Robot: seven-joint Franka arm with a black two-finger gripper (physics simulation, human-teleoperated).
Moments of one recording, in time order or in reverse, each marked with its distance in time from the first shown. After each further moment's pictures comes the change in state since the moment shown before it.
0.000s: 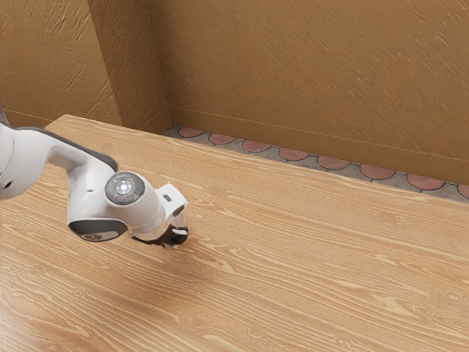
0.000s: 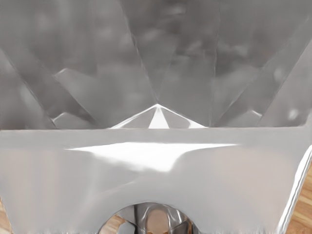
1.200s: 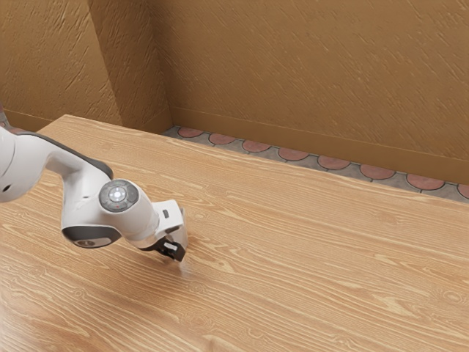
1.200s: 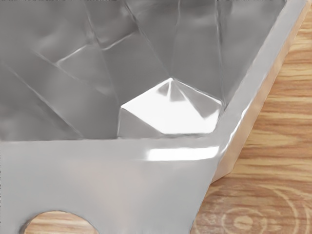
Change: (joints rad) arm 0.003 0.020 0.035 -0.028 0.045 0.034 0.361
